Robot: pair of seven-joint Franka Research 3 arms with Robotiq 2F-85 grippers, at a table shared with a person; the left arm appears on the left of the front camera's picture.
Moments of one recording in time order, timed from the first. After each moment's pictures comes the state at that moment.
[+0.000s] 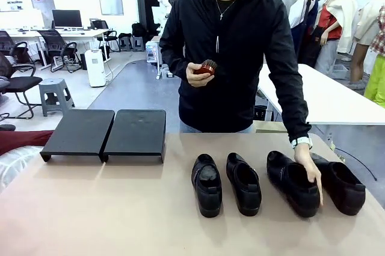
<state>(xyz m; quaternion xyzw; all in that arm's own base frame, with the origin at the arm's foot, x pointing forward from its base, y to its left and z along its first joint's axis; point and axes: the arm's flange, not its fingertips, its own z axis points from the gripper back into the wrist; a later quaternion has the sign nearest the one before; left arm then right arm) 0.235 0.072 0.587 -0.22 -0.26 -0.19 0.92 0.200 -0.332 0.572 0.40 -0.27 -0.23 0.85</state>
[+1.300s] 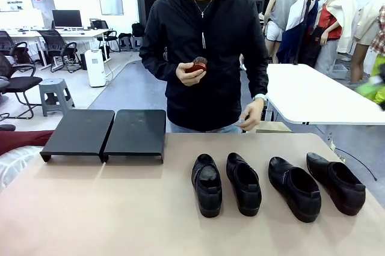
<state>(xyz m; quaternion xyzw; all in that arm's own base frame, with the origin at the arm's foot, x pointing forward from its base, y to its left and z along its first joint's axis) 0.235 0.071 0.587 -0.22 -0.26 -0.19 0.92 0.299 -0.037 0.624 0.28 -0.19 0.11 0.93</state>
